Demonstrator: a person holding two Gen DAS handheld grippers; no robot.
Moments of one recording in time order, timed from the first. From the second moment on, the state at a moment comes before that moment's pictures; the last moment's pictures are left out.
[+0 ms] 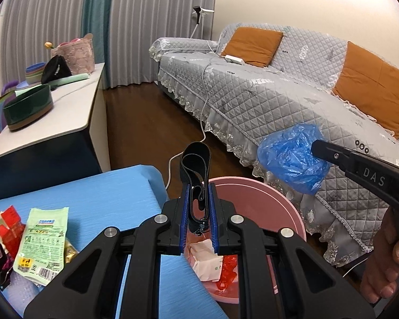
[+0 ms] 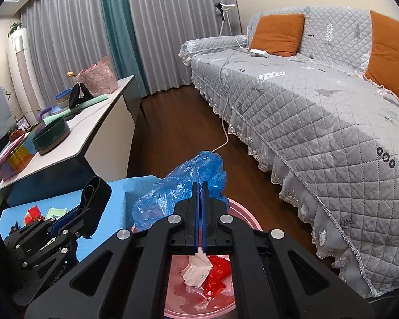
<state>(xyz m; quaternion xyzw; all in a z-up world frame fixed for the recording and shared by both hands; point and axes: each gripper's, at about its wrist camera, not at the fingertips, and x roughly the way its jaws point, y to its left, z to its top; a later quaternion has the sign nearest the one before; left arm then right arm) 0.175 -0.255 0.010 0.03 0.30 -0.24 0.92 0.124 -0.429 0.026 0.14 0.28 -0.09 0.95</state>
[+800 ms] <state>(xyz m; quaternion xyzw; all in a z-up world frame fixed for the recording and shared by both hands) 0.164 -0.238 0.027 0.02 0.29 -0.25 0.92 0.126 -0.428 0.027 0.17 0.28 -0.09 0.94</state>
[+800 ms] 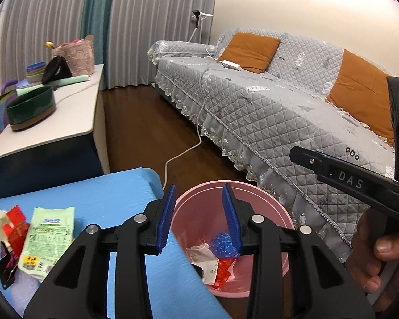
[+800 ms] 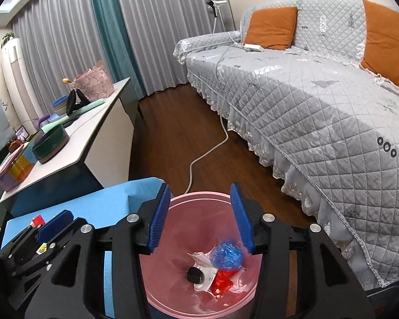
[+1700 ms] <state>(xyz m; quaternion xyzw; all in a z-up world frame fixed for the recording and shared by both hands) 0.109 -0.062 0.068 -0.02 0.26 -0.14 0.96 0.123 -0.275 0.053 0.13 0.27 0.07 0.95</state>
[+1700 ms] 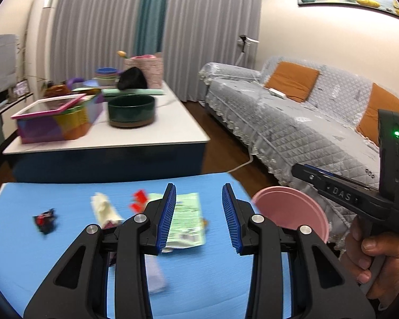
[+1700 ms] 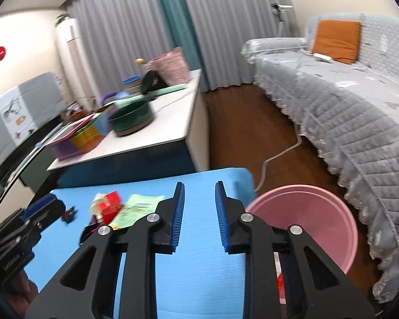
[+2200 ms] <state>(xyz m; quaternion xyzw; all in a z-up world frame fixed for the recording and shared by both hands) 0.117 0.054 0.046 -0.03 0.25 -0.03 0.97 0.141 -0.198 0.012 0.11 0.32 0.15 0.93</state>
